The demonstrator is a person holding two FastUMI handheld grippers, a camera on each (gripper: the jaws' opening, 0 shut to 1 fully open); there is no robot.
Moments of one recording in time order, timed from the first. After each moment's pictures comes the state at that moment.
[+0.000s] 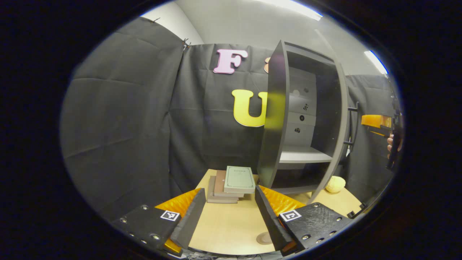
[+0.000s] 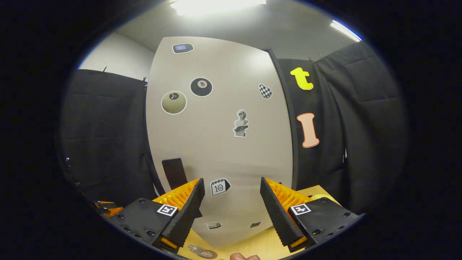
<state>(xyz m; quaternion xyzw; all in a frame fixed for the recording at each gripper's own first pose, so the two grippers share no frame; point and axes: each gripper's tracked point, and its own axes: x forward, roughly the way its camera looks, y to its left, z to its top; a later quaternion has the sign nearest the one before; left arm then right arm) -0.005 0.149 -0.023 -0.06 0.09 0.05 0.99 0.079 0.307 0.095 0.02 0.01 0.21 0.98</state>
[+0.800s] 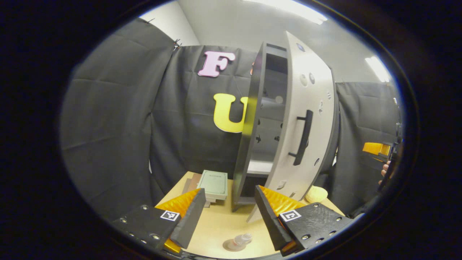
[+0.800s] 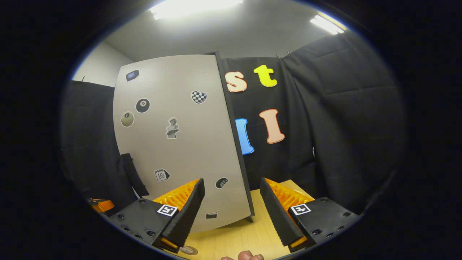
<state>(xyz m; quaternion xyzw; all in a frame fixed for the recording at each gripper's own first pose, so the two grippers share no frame) 0.022 0.034 0.031 -0.06 0.06 0.02 1.00 0.095 0.159 0.089 0.06 0.02 0.12 0.99</state>
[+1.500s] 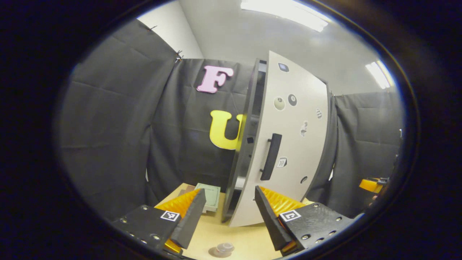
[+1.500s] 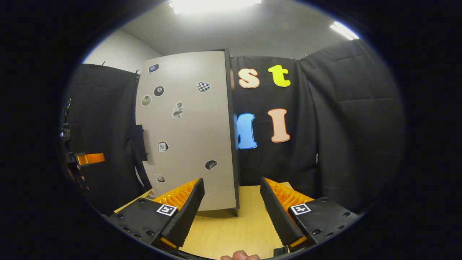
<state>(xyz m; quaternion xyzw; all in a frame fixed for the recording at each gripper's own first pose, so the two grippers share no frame) 0.009 0.008 0.086 -0.11 0.00 0.03 0.99 0.066 0.107 0.060 -0.03 0.01 0.20 0.98</state>
